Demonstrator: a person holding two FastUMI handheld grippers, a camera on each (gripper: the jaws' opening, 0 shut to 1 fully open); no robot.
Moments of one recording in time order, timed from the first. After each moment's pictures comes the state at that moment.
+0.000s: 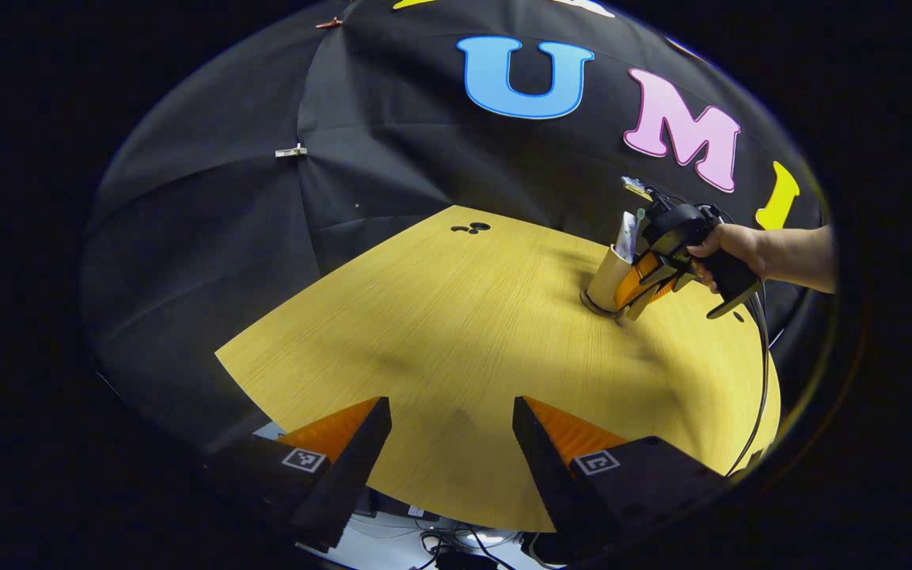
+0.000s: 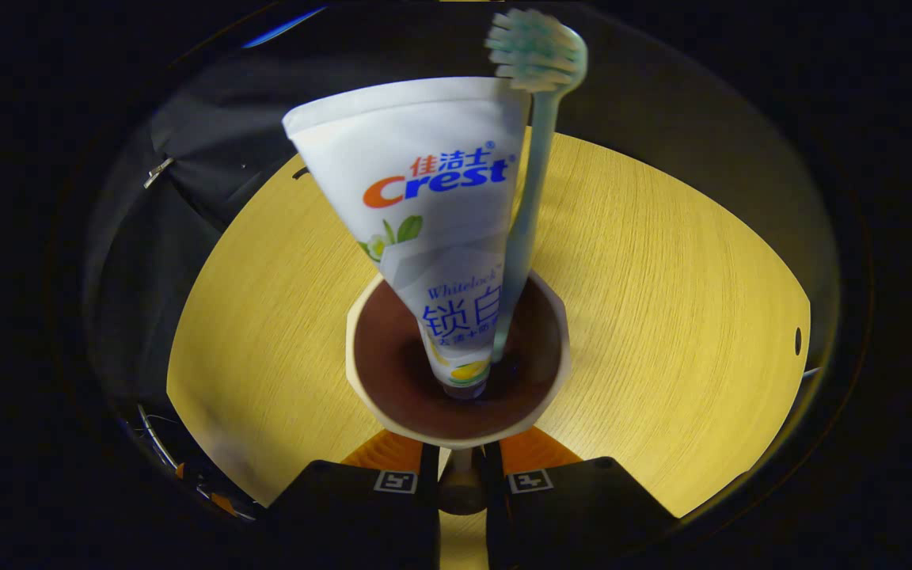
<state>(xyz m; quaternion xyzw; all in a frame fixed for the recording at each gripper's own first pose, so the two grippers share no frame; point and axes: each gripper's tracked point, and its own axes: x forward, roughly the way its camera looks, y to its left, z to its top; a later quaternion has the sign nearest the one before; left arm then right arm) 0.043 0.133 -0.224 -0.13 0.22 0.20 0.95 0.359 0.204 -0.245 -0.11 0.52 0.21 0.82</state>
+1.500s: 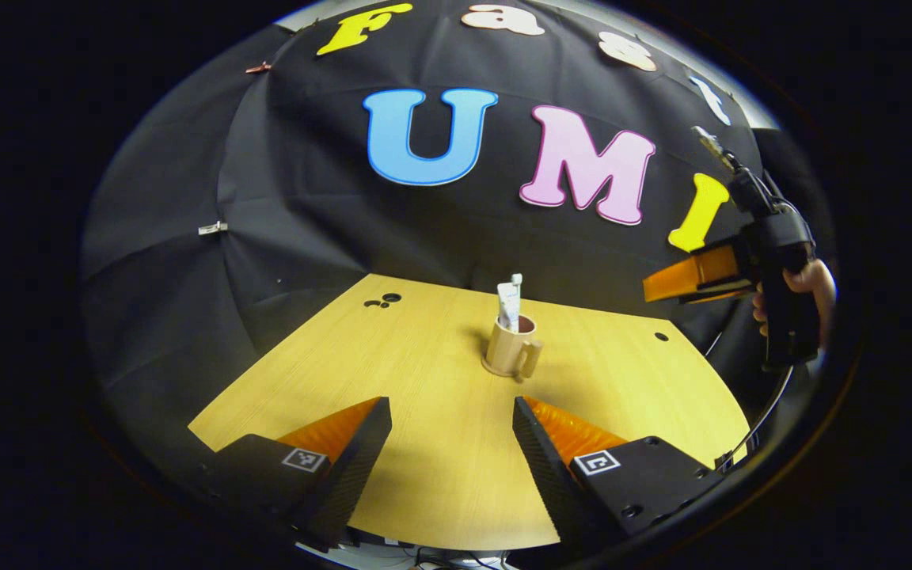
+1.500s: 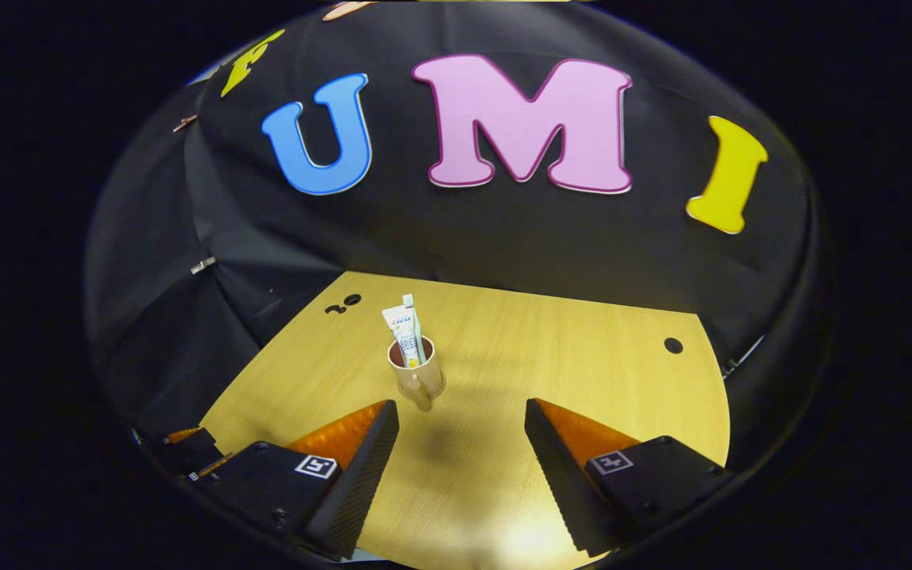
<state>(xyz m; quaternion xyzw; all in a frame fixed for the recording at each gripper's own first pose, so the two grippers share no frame) 0.057 0.047 -0.088 -0.07 0.12 0.07 0.99 0.209 0.071 0.009 -0.02 0.24 0.14 0.96</state>
